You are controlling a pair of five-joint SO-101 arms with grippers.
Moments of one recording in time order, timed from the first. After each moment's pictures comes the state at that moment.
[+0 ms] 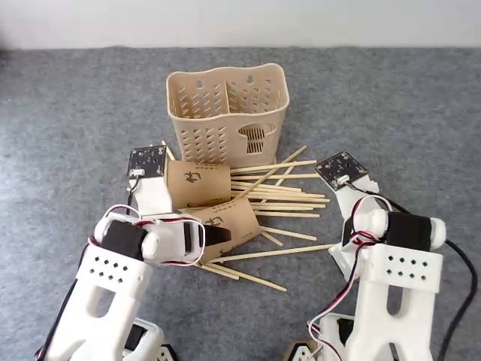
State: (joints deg) left arm 13.7 -44.5 51.6 79.0 30.7; right arm 7.4 -44.8 36.7 98.2 37.1
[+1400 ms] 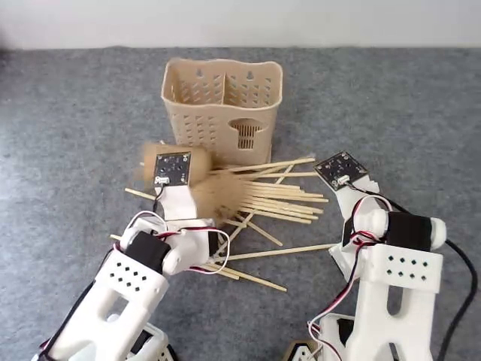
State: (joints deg) left arm 23.2 -44.5 57.9 65.5 37.7; right arm 7.4 -44.8 36.7 98.4 37.1
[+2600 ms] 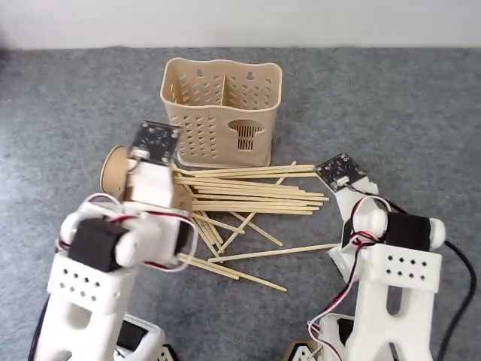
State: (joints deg) left arm 12.6 -44.5 25.5 98.9 13.1; right arm 7.4 -44.8 38.6 98.4 37.1
